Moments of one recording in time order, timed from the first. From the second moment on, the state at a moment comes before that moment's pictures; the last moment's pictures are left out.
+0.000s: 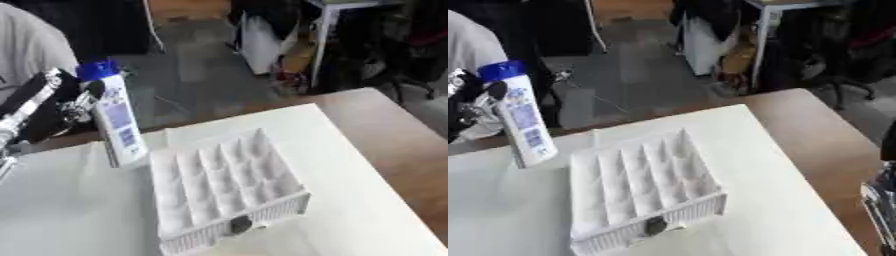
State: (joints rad) left arm -0.66 0.71 -0.23 -1.49 -0.13 -0.13 -0.04; right arm -0.34 -0.53 -0.02 -1.98 -0.08 -0.63 -0.57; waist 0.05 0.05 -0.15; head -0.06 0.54
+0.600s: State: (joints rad) left arm -0.74 0.66 -0.30 -1.45 -0.16 -0.18 -0.13; right arm -0.37 -0.53 -0.02 -1.98 -0.09 -0.62 -0.56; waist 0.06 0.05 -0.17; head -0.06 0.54
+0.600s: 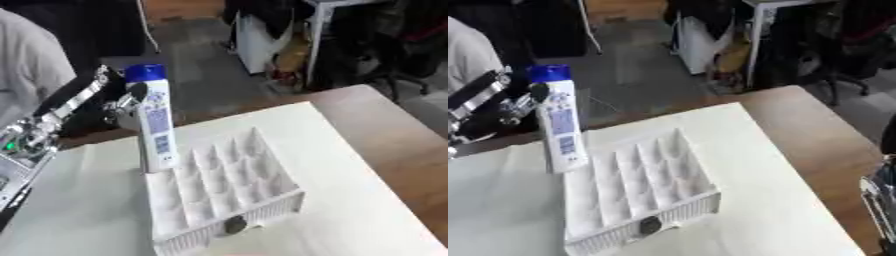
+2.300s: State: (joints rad) left arm -0.73 0.64 -0.31 -1.38 -0.22 -0.35 -0.26; right arm -0.39 -0.53 -0.02 -1.98 -0.10 -0.63 -0.56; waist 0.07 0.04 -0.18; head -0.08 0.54
